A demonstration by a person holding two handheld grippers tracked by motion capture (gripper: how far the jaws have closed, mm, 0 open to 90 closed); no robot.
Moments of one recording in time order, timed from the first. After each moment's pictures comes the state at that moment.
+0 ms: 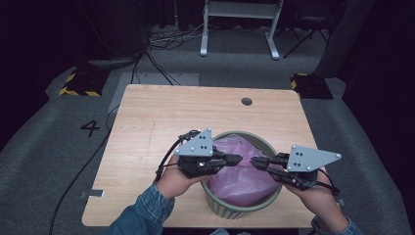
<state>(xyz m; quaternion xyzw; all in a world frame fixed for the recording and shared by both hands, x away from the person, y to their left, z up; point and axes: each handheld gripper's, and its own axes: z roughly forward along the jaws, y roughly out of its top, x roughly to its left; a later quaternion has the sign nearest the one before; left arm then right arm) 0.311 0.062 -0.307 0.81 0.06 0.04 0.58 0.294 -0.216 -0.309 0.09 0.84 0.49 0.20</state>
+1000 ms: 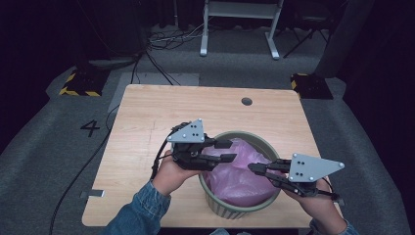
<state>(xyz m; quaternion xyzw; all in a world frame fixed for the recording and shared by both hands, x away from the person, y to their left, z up) 0.334 0.075 -0.312 0.80 0.11 0.01 0.60 0.281 -0.214 -0.308 0.04 0.83 0.53 0.19</state>
